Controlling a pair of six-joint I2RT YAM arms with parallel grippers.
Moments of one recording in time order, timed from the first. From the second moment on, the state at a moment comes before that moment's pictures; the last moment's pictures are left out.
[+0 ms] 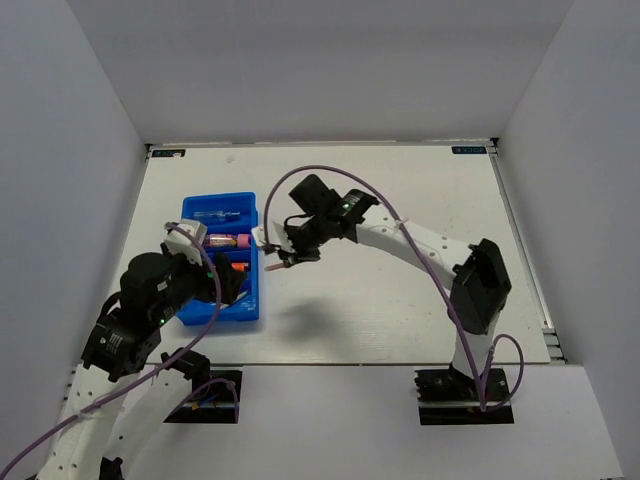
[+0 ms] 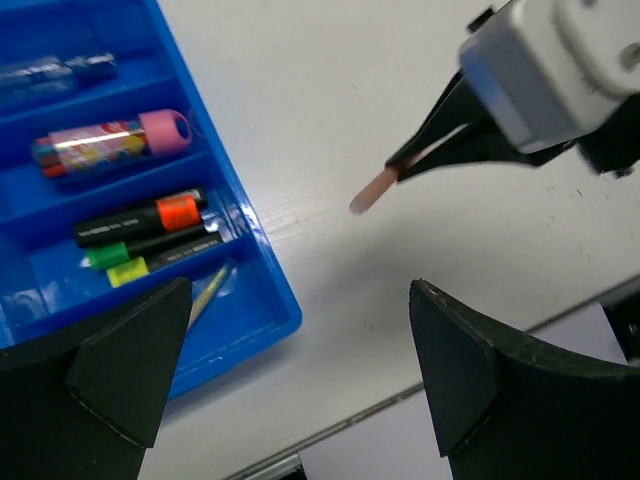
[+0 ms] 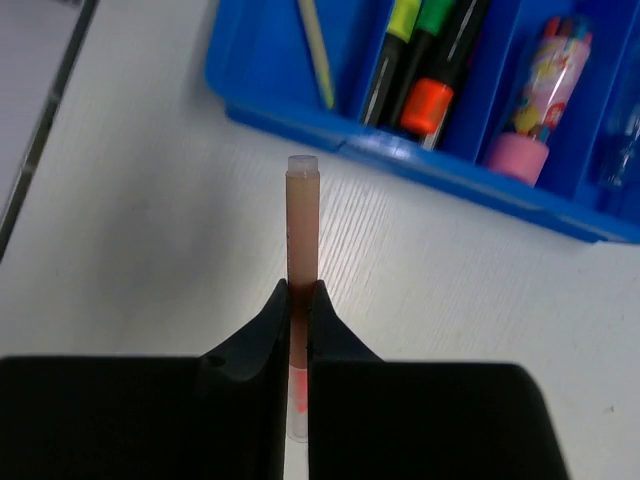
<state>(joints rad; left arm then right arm) -0.40 0.51 0.92 -0.83 0.09 -0.20 0.92 1.81 1.65 -0.81 -0.60 -1.00</state>
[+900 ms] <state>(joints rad) -0.40 0.35 0.84 -0.52 0.21 -0.22 1.05 2.25 1.91 -0.29 -0.70 0.18</state>
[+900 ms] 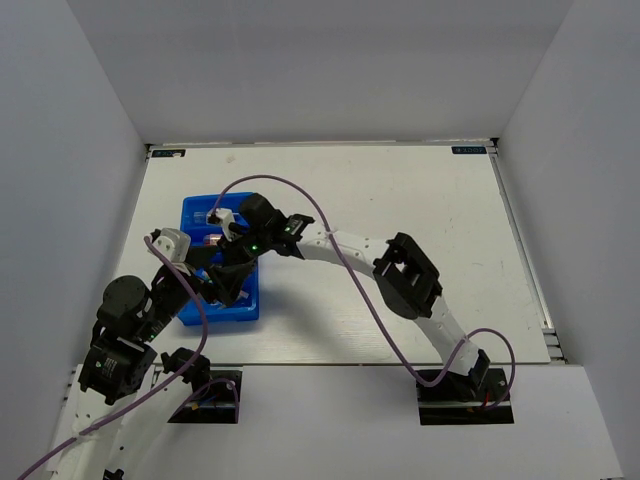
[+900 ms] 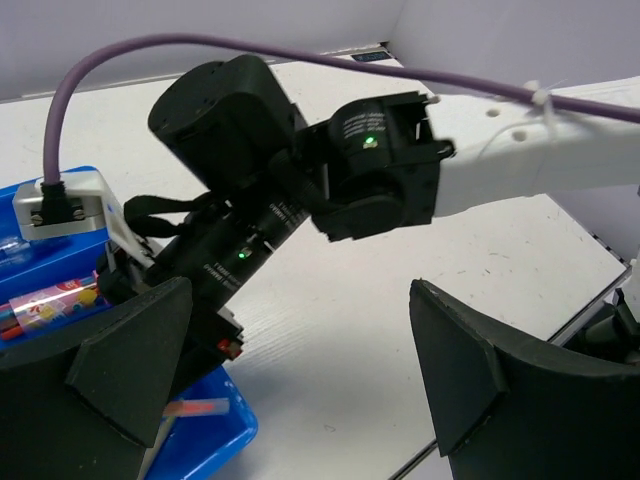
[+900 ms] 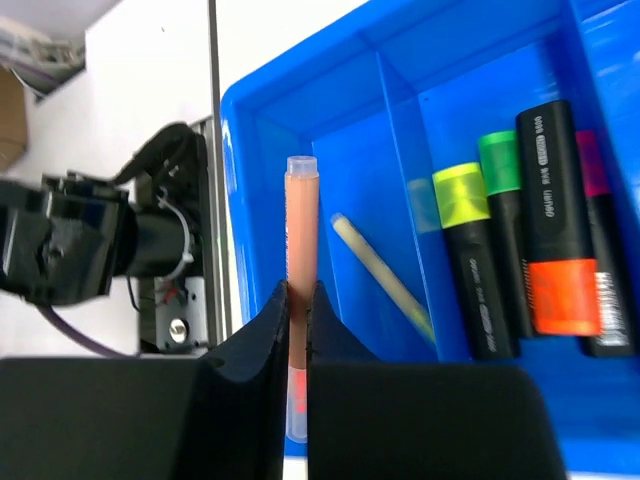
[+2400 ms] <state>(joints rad) -0.40 0.43 0.94 -0.55 0.30 -0.26 1.07 2.23 1.96 -0.38 -0.59 0.04</state>
